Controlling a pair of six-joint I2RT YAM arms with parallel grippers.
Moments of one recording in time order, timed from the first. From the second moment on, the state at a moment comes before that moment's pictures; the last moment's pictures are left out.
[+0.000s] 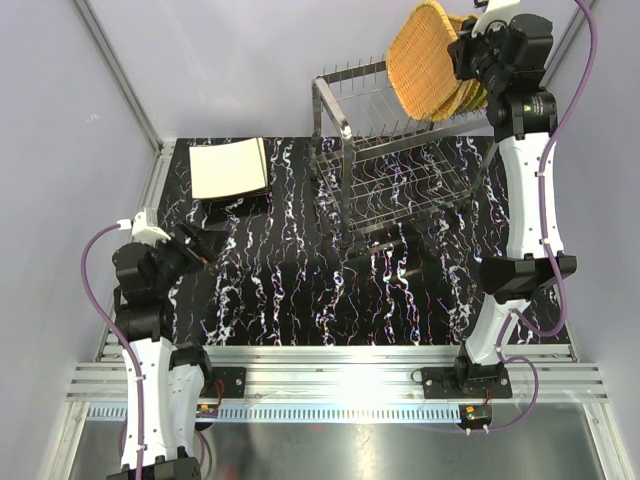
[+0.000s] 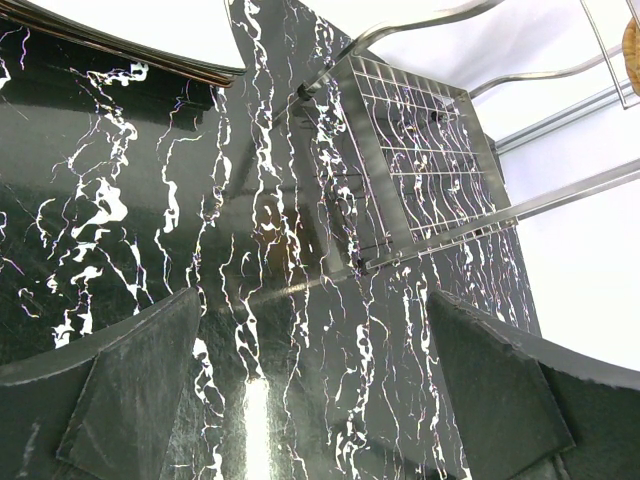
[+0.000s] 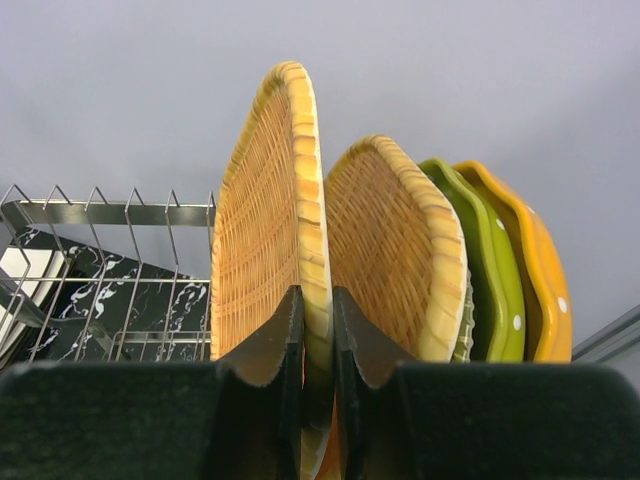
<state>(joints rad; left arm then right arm) 0.23 0.55 0.62 -0.34 0.52 -0.60 0.09 1.90 2.47 -0.58 -0.16 -0.14</state>
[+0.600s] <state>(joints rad) 0.23 0.55 0.62 -0.33 0.53 -0.62 0.09 1.84 2.39 -0.41 -0.15 -0.22</state>
